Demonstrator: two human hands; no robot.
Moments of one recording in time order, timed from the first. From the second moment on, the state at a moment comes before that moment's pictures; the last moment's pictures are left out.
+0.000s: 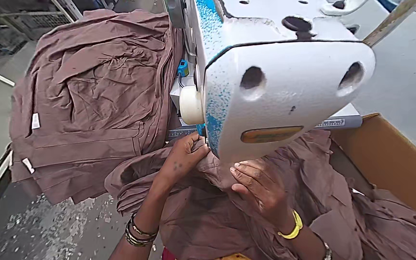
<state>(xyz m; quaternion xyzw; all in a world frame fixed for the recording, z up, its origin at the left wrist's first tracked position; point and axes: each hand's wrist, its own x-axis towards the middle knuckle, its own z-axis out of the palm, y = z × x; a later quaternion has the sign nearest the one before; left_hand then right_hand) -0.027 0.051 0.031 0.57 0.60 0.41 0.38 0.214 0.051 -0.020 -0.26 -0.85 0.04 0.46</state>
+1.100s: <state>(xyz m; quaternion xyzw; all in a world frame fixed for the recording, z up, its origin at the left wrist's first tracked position) -0.100 0.045 -0.066 0.56 0.49 0.42 0.53 0.342 0.223 -0.030 -0.54 -0.79 -0.03 0.29</state>
